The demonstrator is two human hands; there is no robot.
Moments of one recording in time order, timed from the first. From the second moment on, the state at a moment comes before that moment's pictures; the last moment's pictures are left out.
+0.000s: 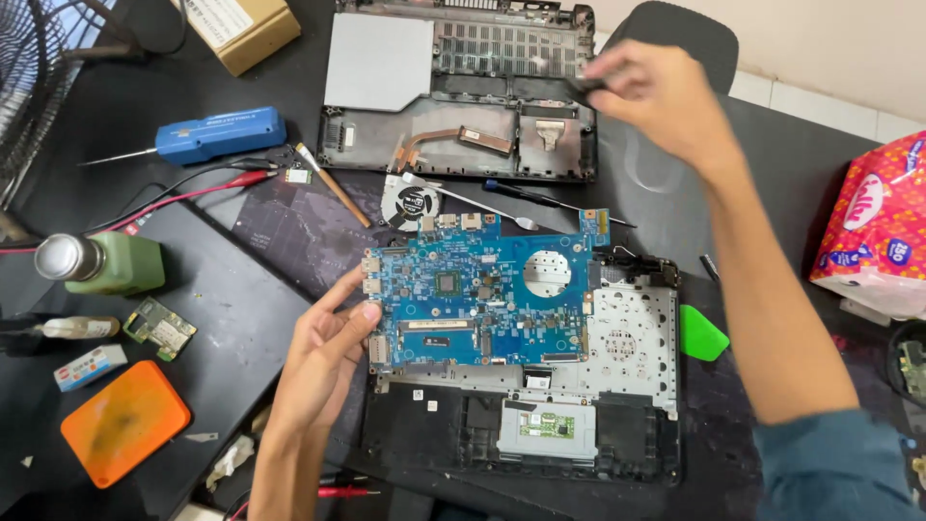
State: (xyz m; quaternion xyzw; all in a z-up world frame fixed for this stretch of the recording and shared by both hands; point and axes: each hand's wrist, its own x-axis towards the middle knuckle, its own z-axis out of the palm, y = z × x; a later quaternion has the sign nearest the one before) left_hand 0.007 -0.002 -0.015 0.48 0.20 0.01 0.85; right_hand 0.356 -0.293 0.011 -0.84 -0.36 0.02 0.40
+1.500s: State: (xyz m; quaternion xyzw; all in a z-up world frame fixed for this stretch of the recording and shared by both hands) left_hand 0.084 -0.042 0.001 0.45 0.16 0.12 0.87; right_hand 0.271 -0.347 0.022 -0.78 -0.28 0.31 0.47
